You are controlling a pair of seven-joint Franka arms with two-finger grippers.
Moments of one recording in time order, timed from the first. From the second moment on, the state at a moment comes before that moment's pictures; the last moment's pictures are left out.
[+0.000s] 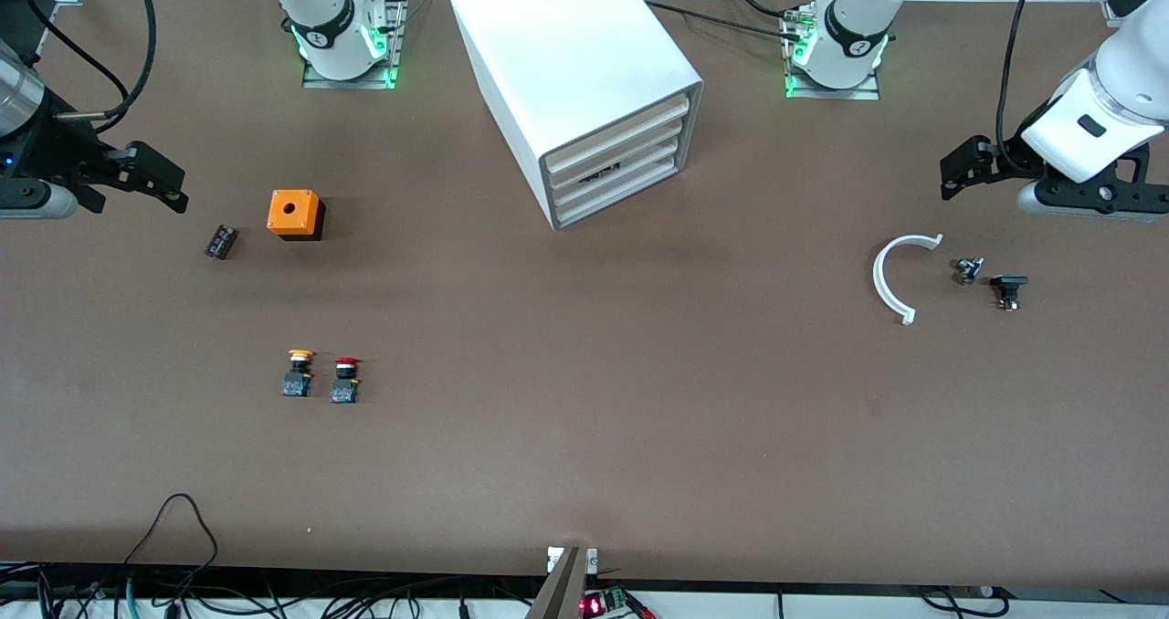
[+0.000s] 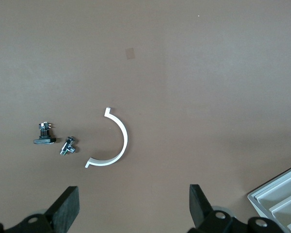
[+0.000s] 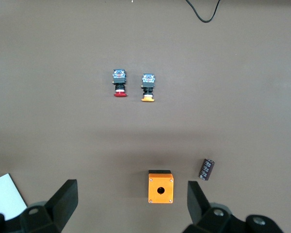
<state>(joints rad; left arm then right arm) -0.03 -0.04 -0.05 -1.73 0.01 1.66 -0.02 0.04 0.03 0.04 -1.57 -0.02 1.66 0.06</state>
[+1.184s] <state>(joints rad) -0.03 -0.04 -0.05 -1.73 0.00 1.60 -0.02 0.04 0.04 0.04 -1.58 -0.02 1.67 0.06</state>
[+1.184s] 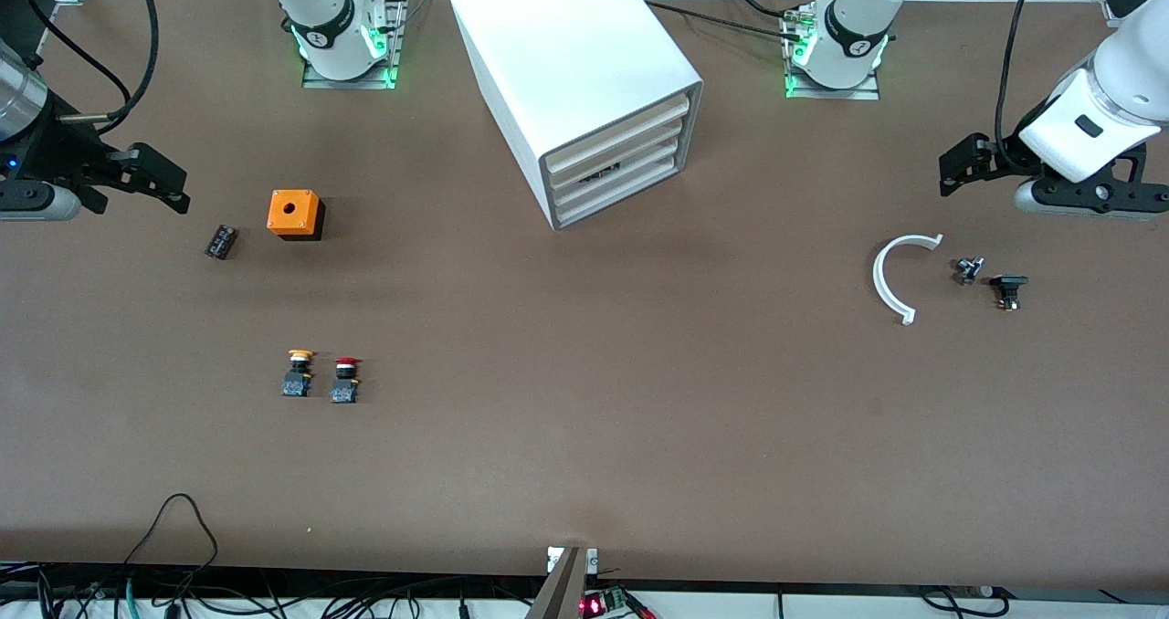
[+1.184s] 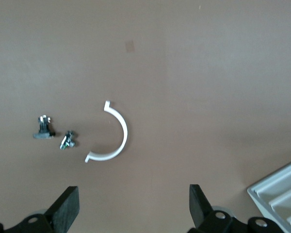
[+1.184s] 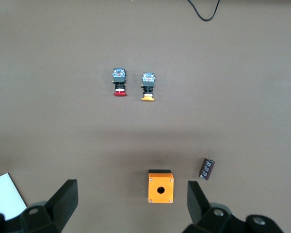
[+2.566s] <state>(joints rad) -0.06 0.26 -0.12 -2.13 -1.02 1.79 0.77 0.10 0.31 0.04 -1.60 0.00 1.77 0.21</state>
